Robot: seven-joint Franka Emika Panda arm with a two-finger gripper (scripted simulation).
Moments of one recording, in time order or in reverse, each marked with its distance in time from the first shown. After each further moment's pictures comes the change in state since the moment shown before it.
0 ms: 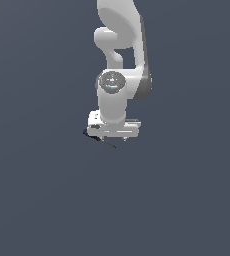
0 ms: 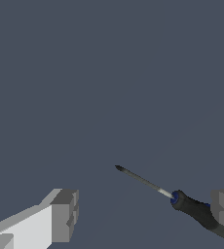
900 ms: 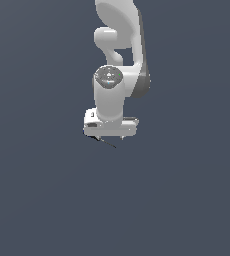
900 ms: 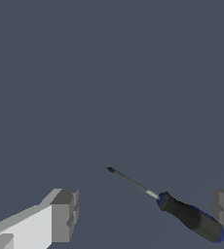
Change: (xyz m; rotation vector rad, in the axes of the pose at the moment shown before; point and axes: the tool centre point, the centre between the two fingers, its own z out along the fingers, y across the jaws) arm 0.005 0.011 -0.015 -0.012 0.018 -0.035
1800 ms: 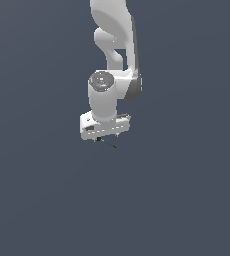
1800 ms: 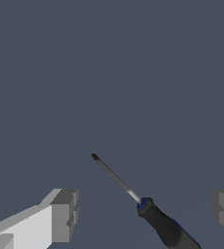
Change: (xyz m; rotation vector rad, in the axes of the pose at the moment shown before) arm -0.017 0.021 0.024 -0.002 0.007 -0.251
